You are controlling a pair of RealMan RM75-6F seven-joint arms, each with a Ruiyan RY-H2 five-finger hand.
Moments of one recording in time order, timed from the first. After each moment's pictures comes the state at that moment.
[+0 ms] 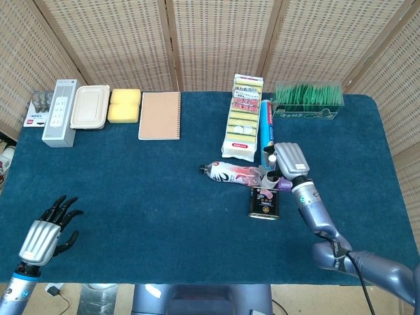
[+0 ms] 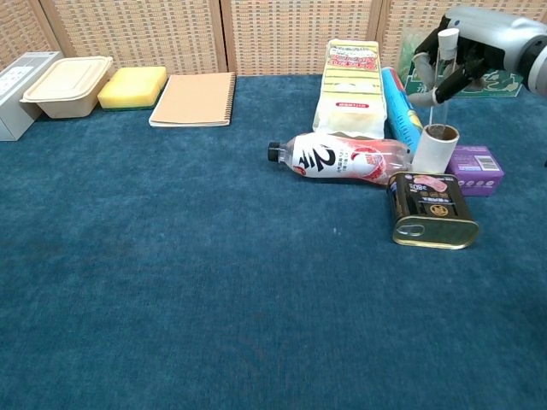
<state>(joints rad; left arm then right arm) -0.12 -1.49 0.08 -1.06 1.70 1.60 -0.19 0.75 -1.48 0.27 -1.34 -1.11 0.98 0.00</state>
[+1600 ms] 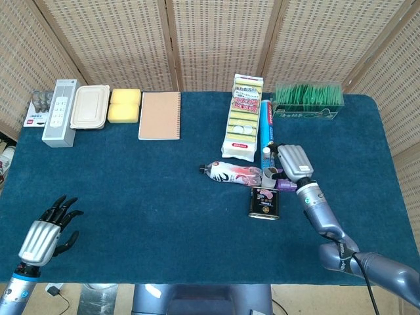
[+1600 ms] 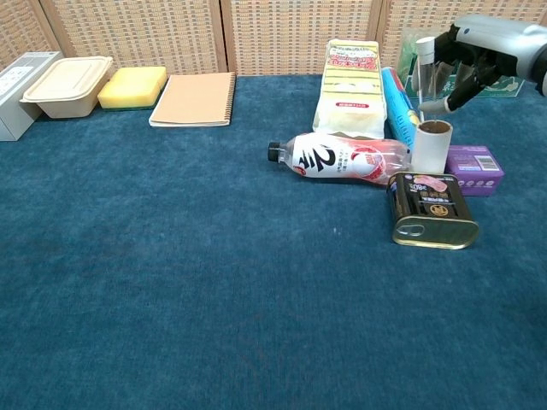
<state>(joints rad) -0.12 -1.49 0.08 -1.06 1.70 1.60 -0.19 0.72 -1.45 0.27 -1.33 -1.15 0.94 0.05</state>
